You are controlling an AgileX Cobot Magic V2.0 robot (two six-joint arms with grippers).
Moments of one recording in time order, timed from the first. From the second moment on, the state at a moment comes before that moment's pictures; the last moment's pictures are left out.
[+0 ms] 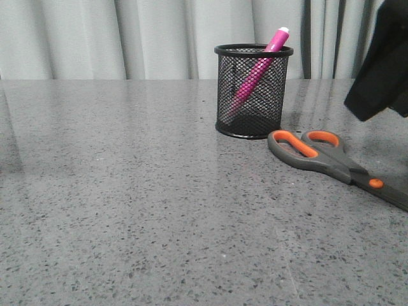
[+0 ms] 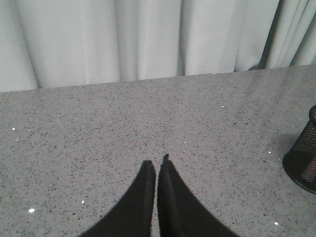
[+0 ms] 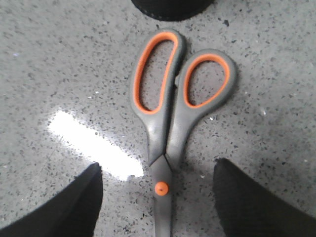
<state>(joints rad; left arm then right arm) 0.01 0.93 -0.72 -1.16 0.43 1.20 0.31 1.21 -0.93 0.31 0.87 -0.34</state>
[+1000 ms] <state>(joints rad) 0.01 0.93 -0.72 -1.16 0.43 1.20 0.50 1.44 -0.97 0.01 0.82 0.00</state>
